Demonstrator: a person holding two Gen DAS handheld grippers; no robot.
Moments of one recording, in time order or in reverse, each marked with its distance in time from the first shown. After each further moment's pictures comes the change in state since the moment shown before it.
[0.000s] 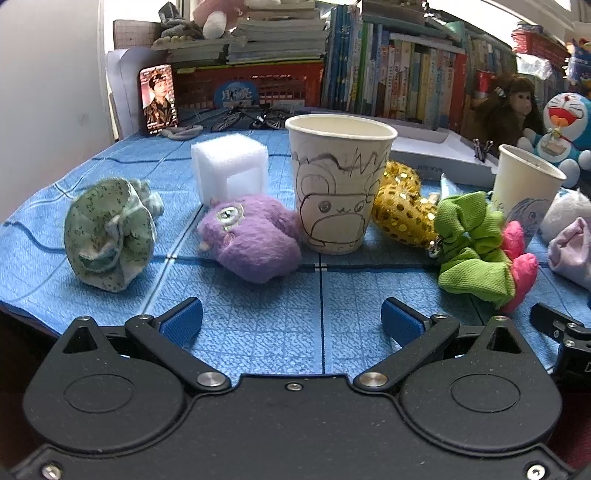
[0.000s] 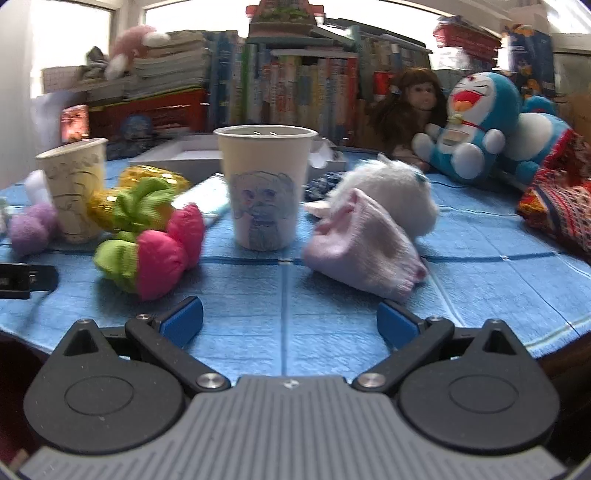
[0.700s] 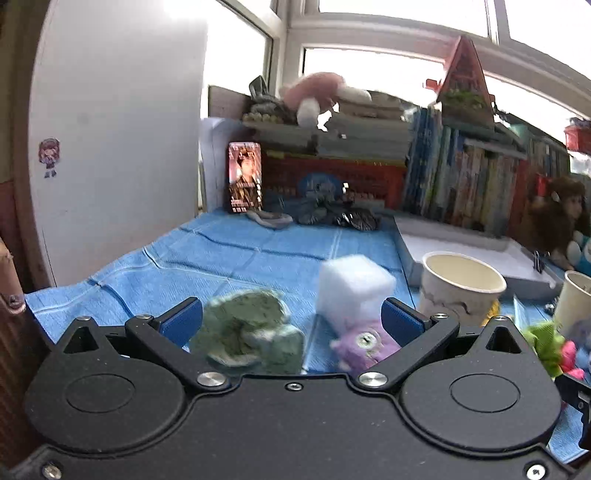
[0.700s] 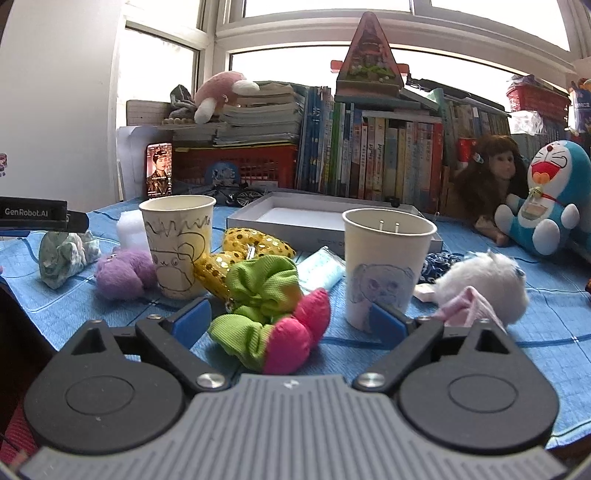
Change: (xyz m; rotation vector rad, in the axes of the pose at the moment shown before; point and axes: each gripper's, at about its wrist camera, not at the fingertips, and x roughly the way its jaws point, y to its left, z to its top) left arm -0.033 0.083 0.029 -0.146 -0.278 0.144; right arm -0.002 0.052 0.024 -0.107 -0.158 0.170
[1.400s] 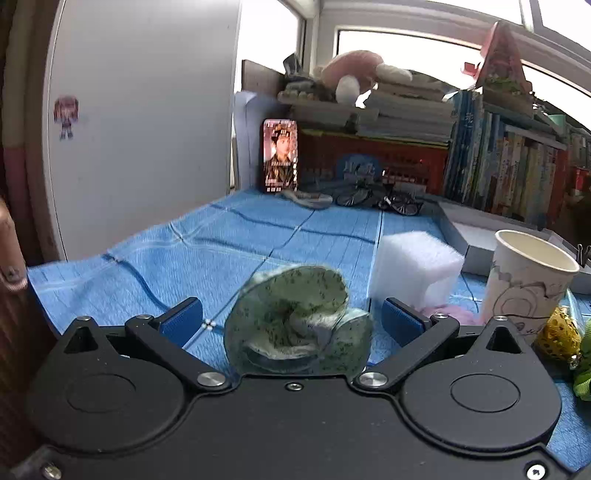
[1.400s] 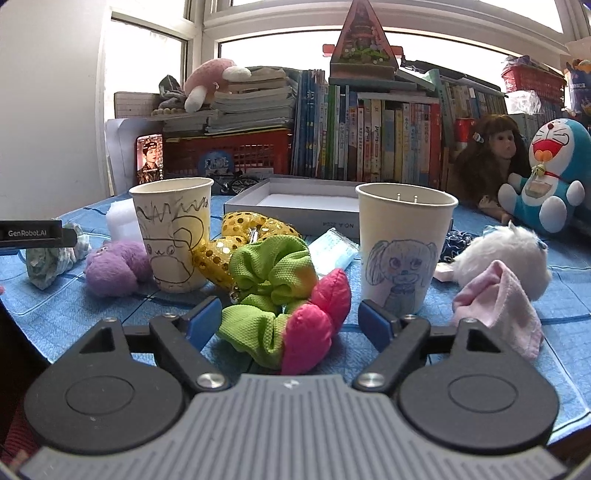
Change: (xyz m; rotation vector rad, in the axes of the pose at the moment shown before) left arm 0.048 0.022 -0.020 -0.034 0.065 0.093; right arm 0.021 0.010 -0.010 0.044 0.028 -0.018
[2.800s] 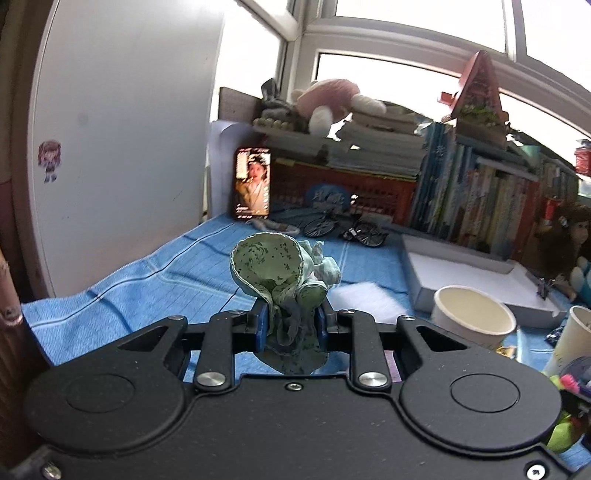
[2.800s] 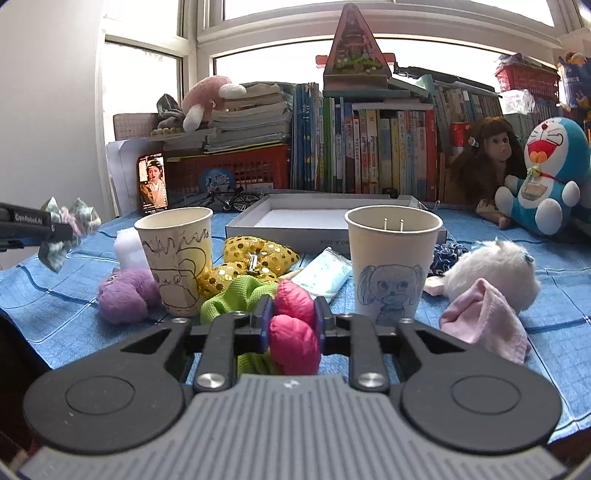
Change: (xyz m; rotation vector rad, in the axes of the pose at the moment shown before) left arm -0.039 -0.017 0.040 -0.027 -0.054 -0.097; right arm -0.019 -0.013 0.017 0.062 -0.012 0.022
